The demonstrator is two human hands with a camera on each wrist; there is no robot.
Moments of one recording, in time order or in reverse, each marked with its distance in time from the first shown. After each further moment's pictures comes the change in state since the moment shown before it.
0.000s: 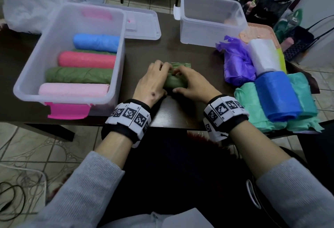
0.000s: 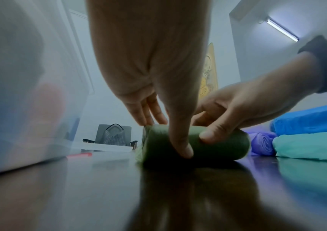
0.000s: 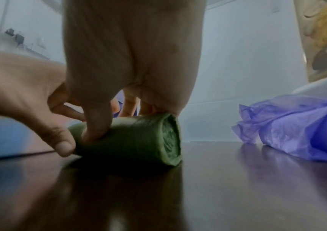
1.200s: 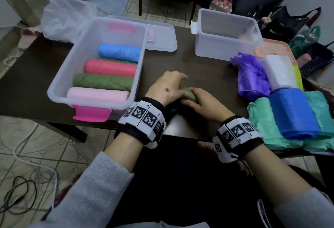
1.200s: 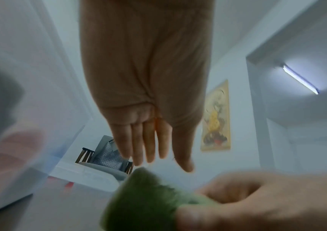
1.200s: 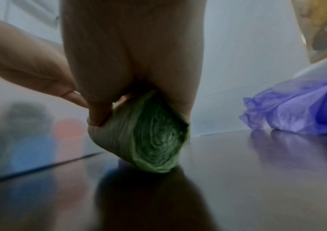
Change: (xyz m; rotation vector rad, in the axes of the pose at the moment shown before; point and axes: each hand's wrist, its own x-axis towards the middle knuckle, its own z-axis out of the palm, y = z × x) left_hand 0.005 0.009 -0.032 -0.193 -0.098 -0.126; right_hand -0.013 -0.004 0.013 0.041 -0.073 0.033
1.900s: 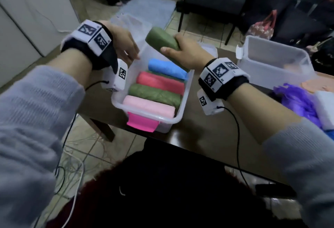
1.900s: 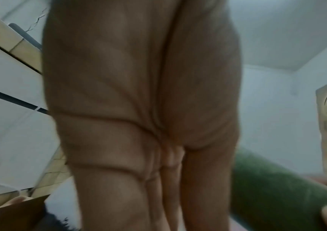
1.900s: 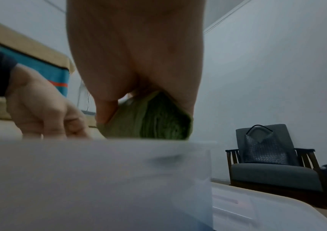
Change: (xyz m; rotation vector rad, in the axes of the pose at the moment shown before) left_hand -0.017 -0.122 -0.219 -0.146 -0.025 -0.569; right_hand 0.135 -0.197 -0.047 -0.006 0.107 -0.324
